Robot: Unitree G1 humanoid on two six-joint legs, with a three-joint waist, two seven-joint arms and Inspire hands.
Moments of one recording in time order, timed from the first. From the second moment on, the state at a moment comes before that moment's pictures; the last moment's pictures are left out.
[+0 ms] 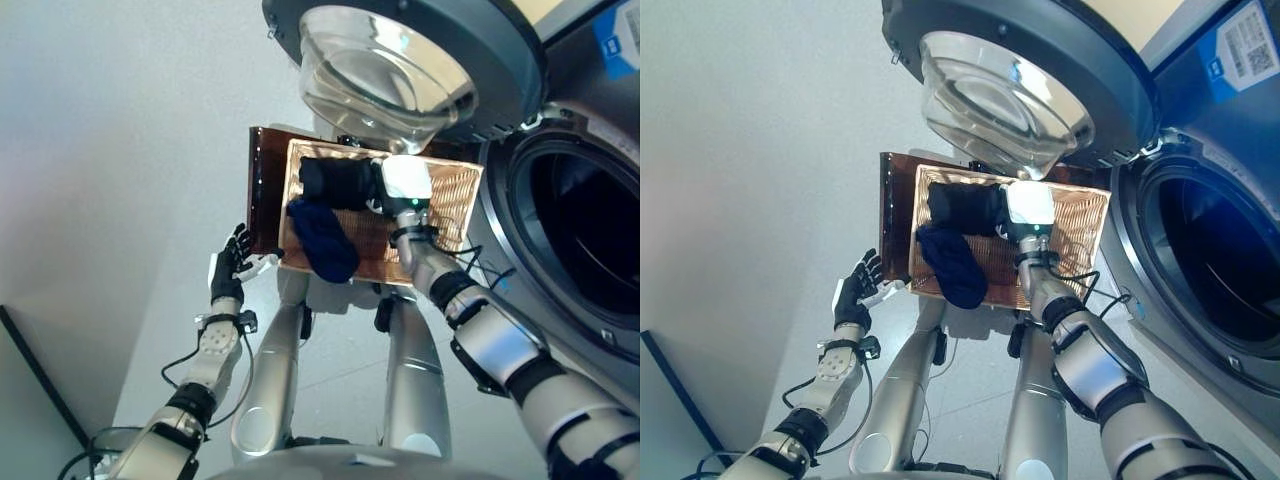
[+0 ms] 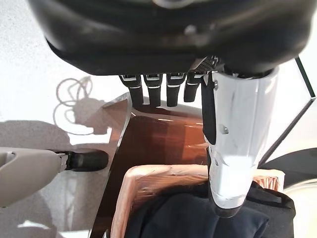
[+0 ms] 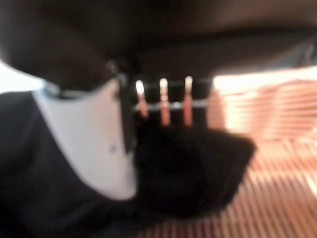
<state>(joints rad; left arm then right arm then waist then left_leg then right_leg) -0.23 0.21 -0.32 0.74 -0.41 -0.43 0.28 -0.91 -0.29 0.65 1.21 -0.62 0.00 -0.67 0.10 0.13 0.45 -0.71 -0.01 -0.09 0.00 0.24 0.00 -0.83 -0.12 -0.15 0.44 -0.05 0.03</state>
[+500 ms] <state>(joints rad) -0.23 0.21 -0.32 0.75 -0.40 -0.43 0.28 -0.91 -0.29 0.65 1.23 -0.61 0.00 -0.63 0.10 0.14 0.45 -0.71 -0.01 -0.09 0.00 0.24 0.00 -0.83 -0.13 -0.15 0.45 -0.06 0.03</state>
